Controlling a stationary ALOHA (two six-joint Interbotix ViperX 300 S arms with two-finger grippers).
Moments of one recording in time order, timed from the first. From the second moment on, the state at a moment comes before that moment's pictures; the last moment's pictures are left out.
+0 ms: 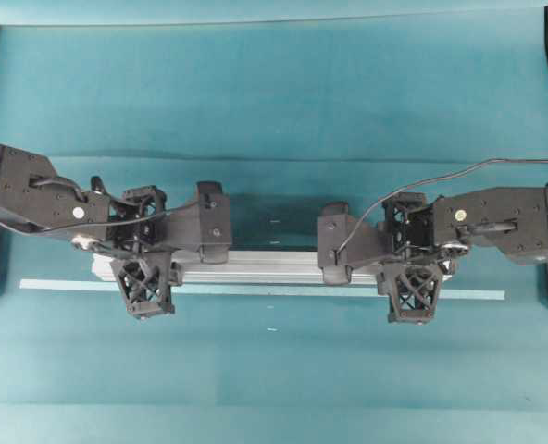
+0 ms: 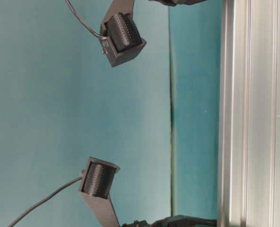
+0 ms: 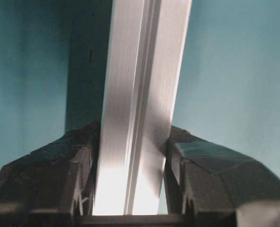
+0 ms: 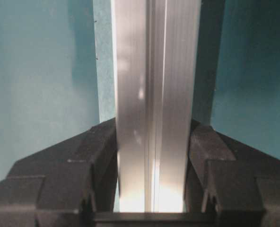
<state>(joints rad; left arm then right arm) 0.00 -0.01 0.67 0.03 0.53 -0.17 0.01 0.02 0.70 0.07 0.68 -0.06</state>
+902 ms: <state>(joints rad) 0.00 0.01 0.71 0.03 0.42 -0.15 0.00 0.03 0.70 0.09 0.65 -0.06</state>
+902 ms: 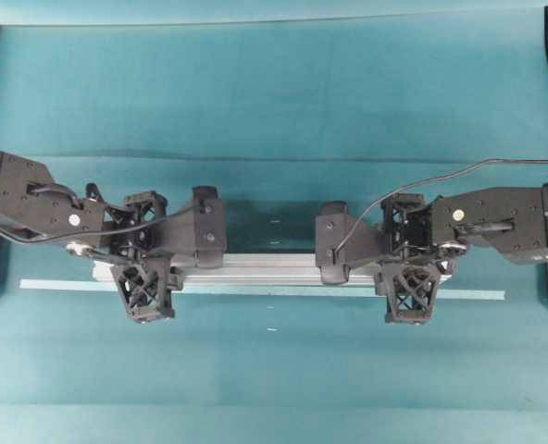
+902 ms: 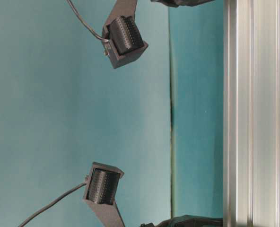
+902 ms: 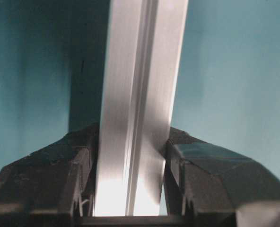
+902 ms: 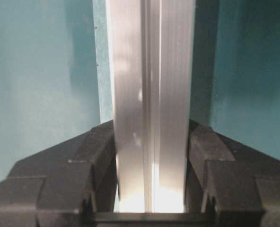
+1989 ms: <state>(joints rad) 0.00 0.01 0.71 0.03 0.40 -0.08 0.00 0.05 0.69 0.14 0.65 -0.04</state>
